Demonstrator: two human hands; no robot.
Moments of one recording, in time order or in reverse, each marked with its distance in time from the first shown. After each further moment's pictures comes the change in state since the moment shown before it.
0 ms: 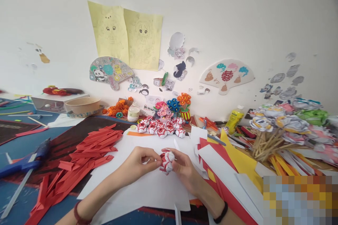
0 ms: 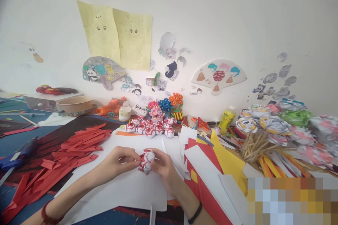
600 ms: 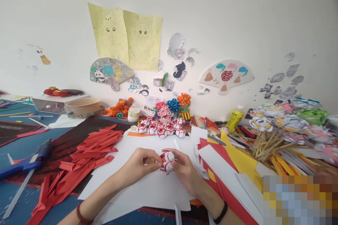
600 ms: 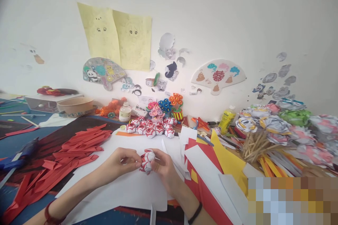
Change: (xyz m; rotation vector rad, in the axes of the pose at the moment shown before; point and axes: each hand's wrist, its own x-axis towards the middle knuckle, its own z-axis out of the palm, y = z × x) left_hand 0.001 -0.004 0.004 0.000 -0.019 -0.017; right_hand 0.001 0.002 0.000 0.022 0.041 0.018
